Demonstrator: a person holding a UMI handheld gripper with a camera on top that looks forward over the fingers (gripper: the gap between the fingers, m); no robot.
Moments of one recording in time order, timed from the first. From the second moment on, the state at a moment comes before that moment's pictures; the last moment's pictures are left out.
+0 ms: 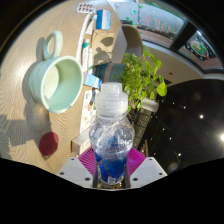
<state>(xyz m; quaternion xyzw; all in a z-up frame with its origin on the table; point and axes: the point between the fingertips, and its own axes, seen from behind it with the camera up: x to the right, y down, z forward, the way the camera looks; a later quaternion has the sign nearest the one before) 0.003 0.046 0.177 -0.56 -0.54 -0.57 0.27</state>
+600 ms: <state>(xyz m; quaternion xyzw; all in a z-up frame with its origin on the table) 0.056 0.015 0.164 -0.85 -0.09 -0.03 0.51</state>
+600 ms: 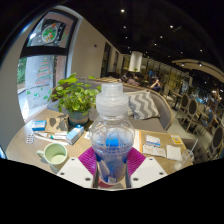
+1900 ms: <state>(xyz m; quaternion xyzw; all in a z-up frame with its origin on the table) -0.005 -0.203 0.180 -0.90 0.00 -0.02 0.44</state>
